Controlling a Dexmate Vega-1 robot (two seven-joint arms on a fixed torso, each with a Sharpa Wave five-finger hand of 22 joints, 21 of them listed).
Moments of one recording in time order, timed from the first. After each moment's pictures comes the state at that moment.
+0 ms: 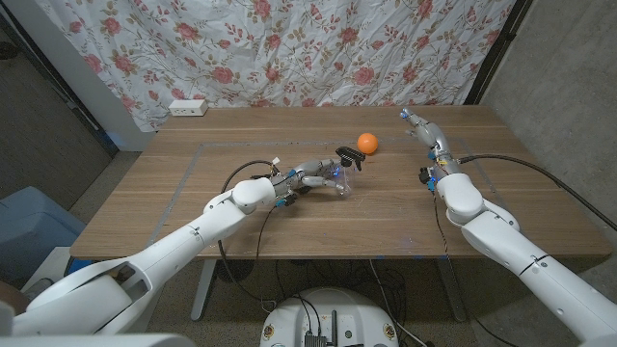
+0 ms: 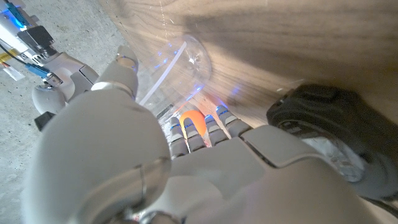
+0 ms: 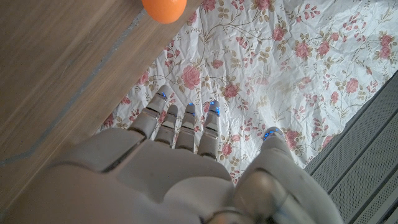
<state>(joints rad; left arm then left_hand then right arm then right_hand) 0.67 0.55 0.72 -1.35 -0.22 -0.23 -0.28 0.98 -0.07 0.27 -0.16 0.18 0.15 -0.09 0.22 0.17 0.09 -0.12 0.18 0.18 0.00 -0.03 0.17 0.17 0.04 -0.04 0.18 0.17 -1.05 -0.67 -0.32 -1.76 0.23 0.09 -0.38 0.30 0.09 0.21 -0.11 0.19 0.44 -0.11 0.18 0.18 0.28 0.04 0.19 0.19 0.12 0.05 0.23 0.25 0.36 0.05 0.18 0.16</state>
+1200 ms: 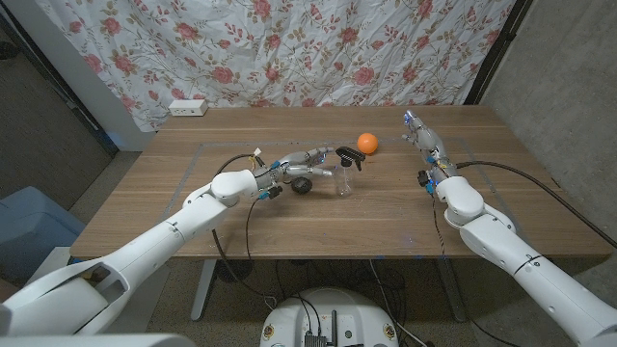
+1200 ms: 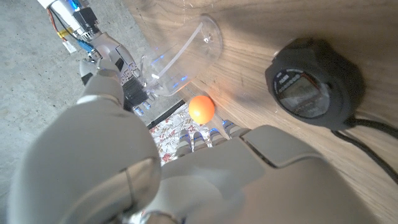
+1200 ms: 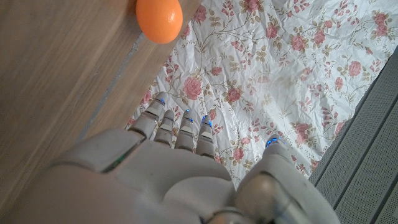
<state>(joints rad) 0.71 0.65 0.64 -1.43 -0.36 -0.25 -0.38 0.82 -0.08 0.22 -0.12 0.18 -0.04 -0.02 0.18 0.17 -0.15 -0.06 0.17 0.18 -0.17 -0.01 0.17 0.17 -0.17 -0.03 0.17 0.17 -1.02 -0.63 -0.33 -1.65 0.36 0.19 -0.28 0.22 0.08 0.18 -0.10 0.19 0.22 -0.08 0.17 0.18 0.18 0.05 0.18 0.18 0.06 0.07 0.21 0.24 0.27 0.06 0.17 0.16</state>
